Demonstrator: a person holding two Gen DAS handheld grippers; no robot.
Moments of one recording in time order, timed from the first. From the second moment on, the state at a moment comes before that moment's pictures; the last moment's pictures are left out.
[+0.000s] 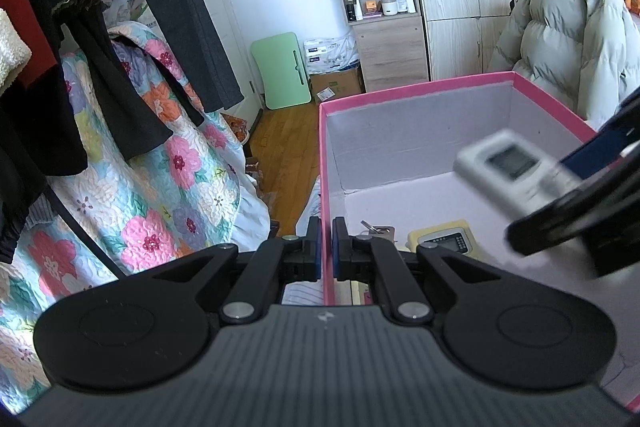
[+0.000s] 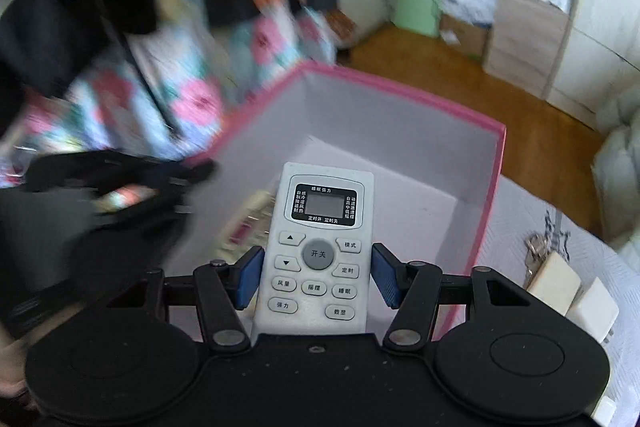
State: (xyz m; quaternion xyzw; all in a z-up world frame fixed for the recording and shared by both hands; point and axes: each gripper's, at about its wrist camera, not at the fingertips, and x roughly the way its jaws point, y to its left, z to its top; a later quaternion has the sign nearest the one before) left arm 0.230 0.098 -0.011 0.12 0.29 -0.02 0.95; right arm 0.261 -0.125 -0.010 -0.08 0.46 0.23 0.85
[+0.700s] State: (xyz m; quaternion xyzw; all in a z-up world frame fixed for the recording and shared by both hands) left arm 0.230 0.100 -0.012 0.12 0.29 -0.03 0.95; right arm 0.277 -0.099 -0.044 -0.14 0.50 0.19 0.83
